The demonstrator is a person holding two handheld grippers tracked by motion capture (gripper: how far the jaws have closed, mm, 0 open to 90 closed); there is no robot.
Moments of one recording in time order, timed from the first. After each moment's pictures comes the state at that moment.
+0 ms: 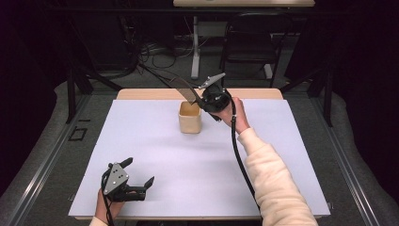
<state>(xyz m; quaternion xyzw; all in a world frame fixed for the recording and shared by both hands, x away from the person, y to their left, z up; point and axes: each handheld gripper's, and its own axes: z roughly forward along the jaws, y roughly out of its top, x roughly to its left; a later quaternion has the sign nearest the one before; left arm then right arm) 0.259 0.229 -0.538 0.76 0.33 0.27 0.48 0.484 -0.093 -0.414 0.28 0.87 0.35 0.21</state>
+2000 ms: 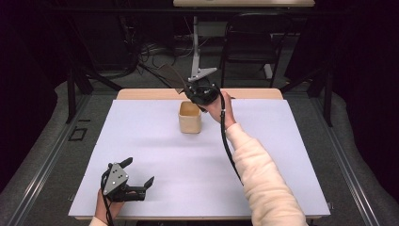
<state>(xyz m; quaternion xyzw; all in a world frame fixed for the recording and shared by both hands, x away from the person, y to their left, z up) 0.259 0.229 -0.537 0.76 0.33 0.27 0.48 0.496 -0.060 -0.402 0.28 0.83 0.42 0.24</state>
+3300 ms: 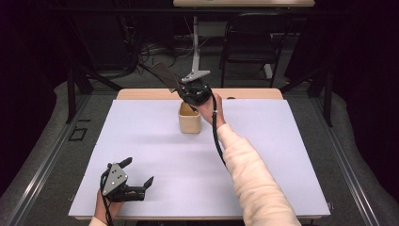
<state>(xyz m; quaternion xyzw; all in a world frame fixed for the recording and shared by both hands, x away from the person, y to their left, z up) 0.259 0.230 -0.537 0.76 0.33 0.28 0.49 0.509 -0.038 -0.420 0.28 0.81 0.45 0.24</state>
